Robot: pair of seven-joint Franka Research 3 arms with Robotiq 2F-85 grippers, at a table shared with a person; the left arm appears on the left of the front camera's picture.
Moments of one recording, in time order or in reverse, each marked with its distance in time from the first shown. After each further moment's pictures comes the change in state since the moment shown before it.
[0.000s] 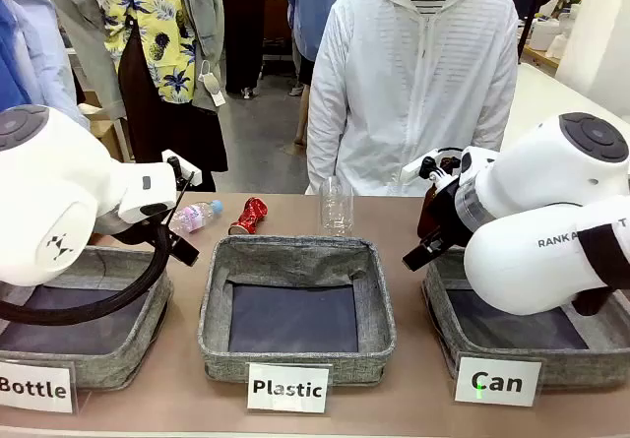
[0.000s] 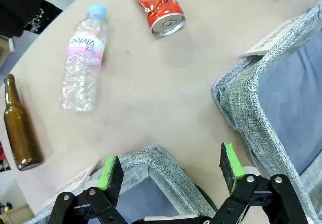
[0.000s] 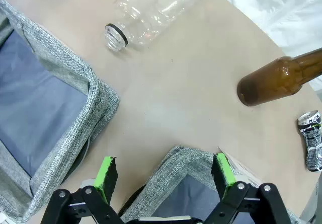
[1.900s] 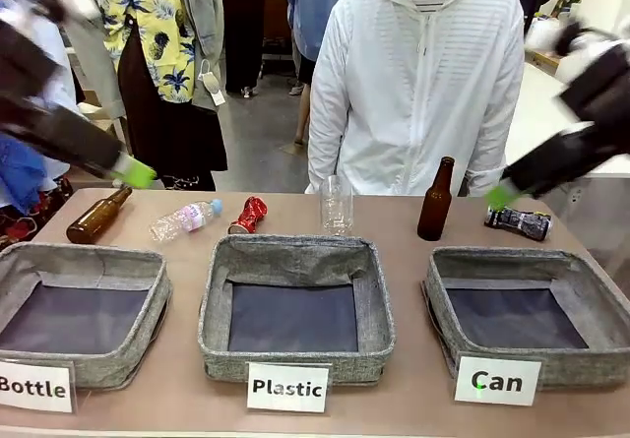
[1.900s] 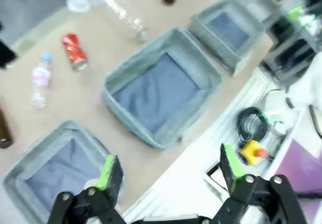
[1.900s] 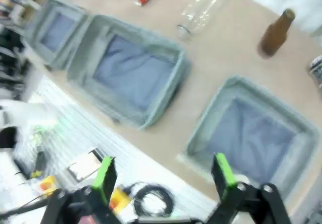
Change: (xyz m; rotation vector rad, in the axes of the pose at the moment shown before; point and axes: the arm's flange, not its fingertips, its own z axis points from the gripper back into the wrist) left arm -0.015 -0.020 0.287 -0.437 -0.184 0.083; right arm -0.017 -0.022 0.259 0.365 0.023 -0.277
